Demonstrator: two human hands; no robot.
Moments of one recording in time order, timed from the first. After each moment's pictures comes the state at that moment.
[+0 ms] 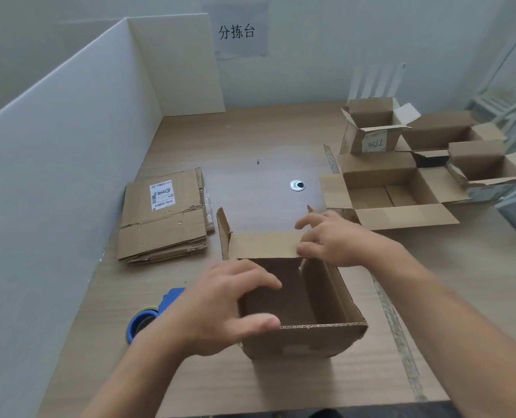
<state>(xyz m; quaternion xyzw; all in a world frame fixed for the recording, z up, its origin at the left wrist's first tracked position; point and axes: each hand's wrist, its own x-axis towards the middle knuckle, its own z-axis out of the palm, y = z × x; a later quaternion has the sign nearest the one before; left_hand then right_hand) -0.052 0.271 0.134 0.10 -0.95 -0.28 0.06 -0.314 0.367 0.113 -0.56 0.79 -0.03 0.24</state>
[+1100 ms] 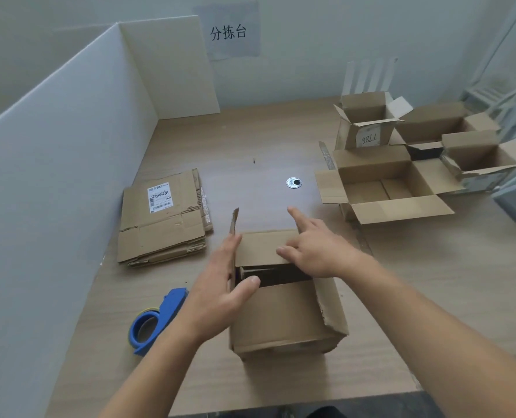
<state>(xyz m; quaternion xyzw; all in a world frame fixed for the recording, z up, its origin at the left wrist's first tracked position) -0.065 0.270 0.088 0.27 -0.84 -0.44 0.14 -0.274 0.367 0.102 -0.51 0.82 -0.08 0.25</state>
